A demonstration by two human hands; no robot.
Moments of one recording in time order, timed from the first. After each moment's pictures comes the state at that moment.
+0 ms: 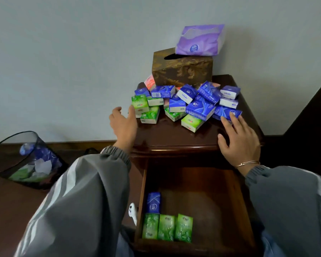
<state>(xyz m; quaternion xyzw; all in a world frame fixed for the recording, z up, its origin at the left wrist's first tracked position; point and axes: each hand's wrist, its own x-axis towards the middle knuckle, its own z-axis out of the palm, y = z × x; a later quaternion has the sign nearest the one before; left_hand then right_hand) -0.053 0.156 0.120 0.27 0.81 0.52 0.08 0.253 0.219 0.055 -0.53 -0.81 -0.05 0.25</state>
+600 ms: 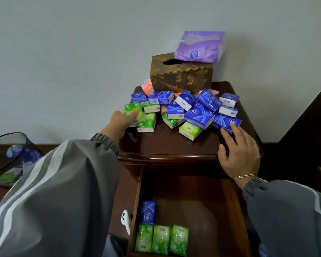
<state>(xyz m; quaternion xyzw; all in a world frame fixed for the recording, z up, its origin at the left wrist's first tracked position) -0.100 0.204 0.118 0.26 0.79 0.47 0.30 0.252 0.217 0.050 -0.53 -0.78 -0.09 0.30</state>
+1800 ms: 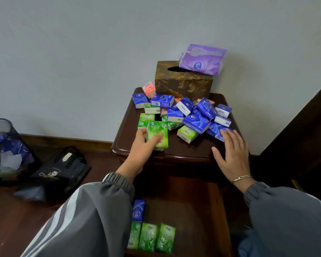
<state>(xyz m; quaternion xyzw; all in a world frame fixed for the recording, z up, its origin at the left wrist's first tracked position) -0.003 0.128 0.081 0.33 0.60 0.61 0.40 0.258 0.213 0.077 -0.53 -0.81 -0.04 0.26</state>
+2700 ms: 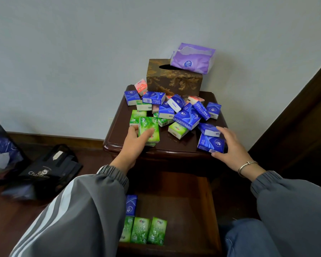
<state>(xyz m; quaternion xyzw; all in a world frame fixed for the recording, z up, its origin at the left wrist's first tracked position) -0.002 0.131 0.082 0.32 0.61 0.60 0.40 0.292 0.218 0.110 -0.52 -0.79 0.25 0.21</state>
